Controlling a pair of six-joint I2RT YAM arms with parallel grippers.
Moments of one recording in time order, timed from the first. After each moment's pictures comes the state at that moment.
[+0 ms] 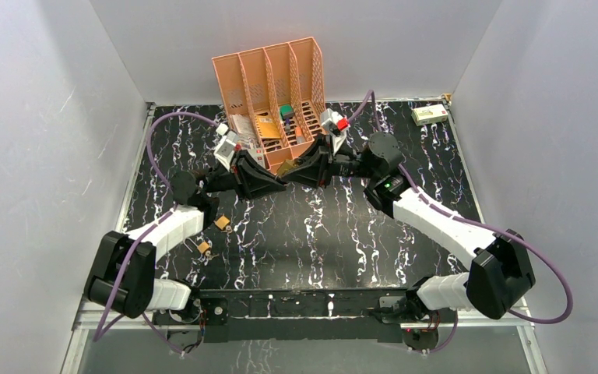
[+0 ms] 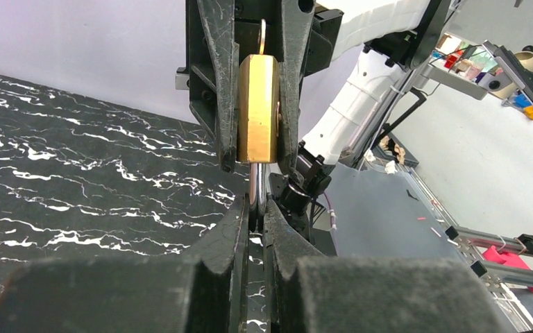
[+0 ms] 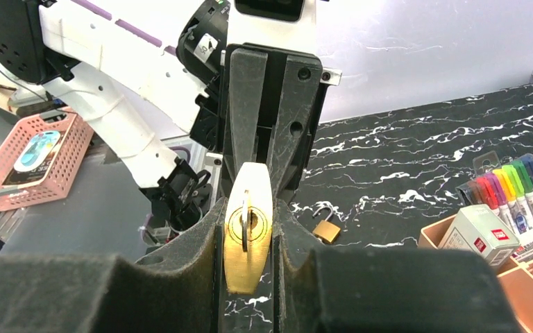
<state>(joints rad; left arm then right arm) -0.37 1.34 0.64 1.37 1.15 -0.98 0.68 1.33 0.98 0.55 -0.91 0.40</state>
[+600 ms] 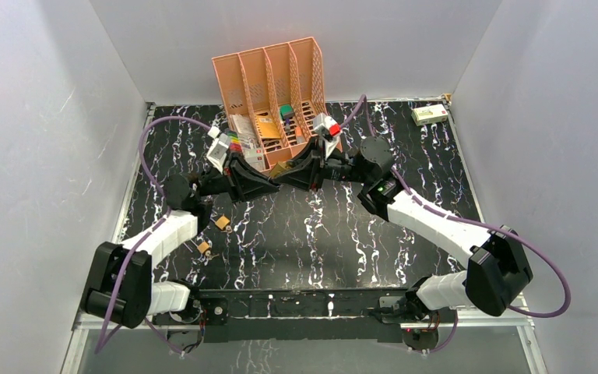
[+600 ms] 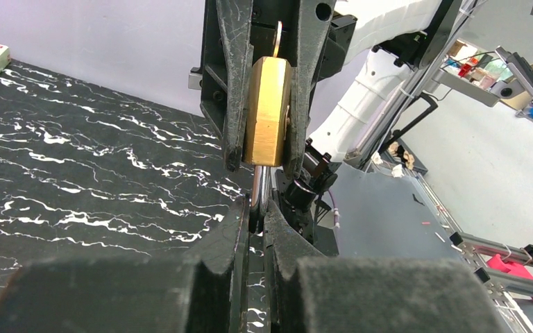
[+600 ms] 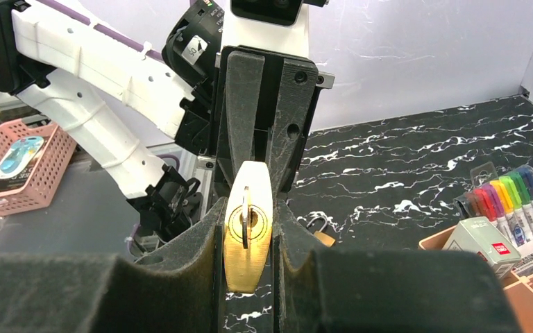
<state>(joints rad) -0.31 1.28 0.59 1.33 1.16 -0.97 0.74 1.34 0.97 0.58 -0.82 0.36</state>
